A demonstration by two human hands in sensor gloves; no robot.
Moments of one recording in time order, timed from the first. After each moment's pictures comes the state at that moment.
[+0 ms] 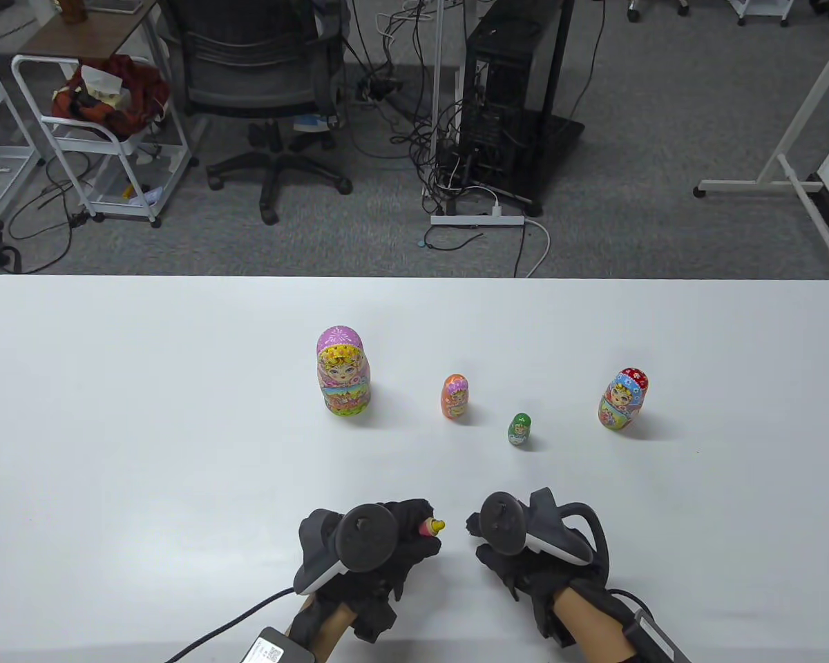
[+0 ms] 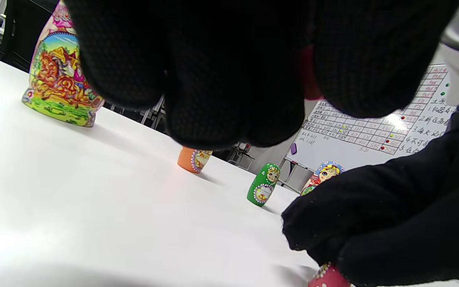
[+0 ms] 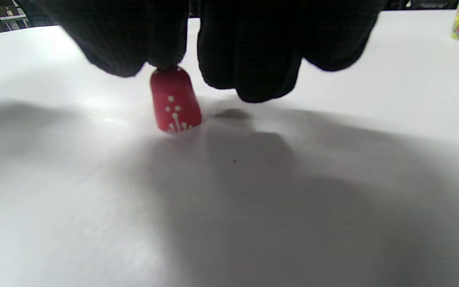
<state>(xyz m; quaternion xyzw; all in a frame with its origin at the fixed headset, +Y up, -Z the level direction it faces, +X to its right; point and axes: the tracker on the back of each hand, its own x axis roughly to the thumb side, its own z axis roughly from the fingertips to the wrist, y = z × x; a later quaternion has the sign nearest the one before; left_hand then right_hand) -0.099 -0.725 -0.266 0.02 -0.19 0.23 0.95 0.119 -0.751 -0.281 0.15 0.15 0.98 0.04</state>
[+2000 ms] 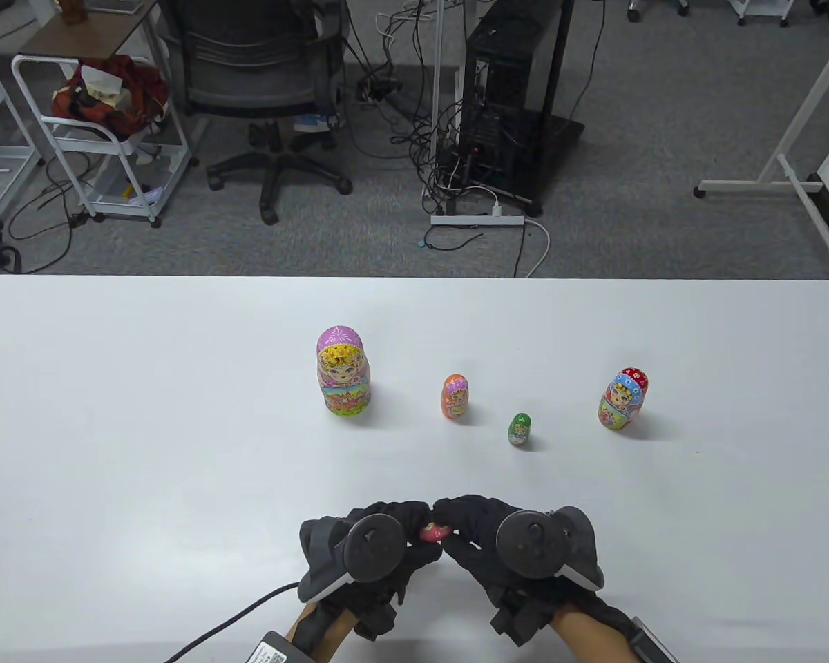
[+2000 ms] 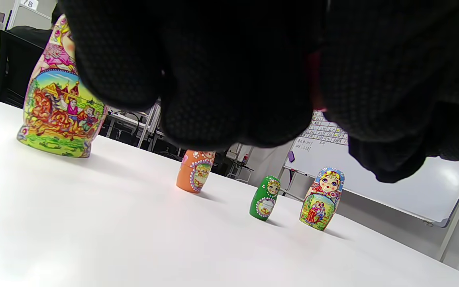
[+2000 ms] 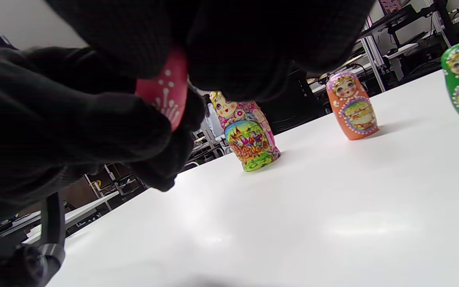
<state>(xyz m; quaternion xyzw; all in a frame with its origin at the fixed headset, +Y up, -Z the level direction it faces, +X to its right) -0.094 -0.713 -0.256 0.07 -0.19 0.19 0.96 0.105 -0.707 -0.257 0.25 -0.04 0.93 0.28</state>
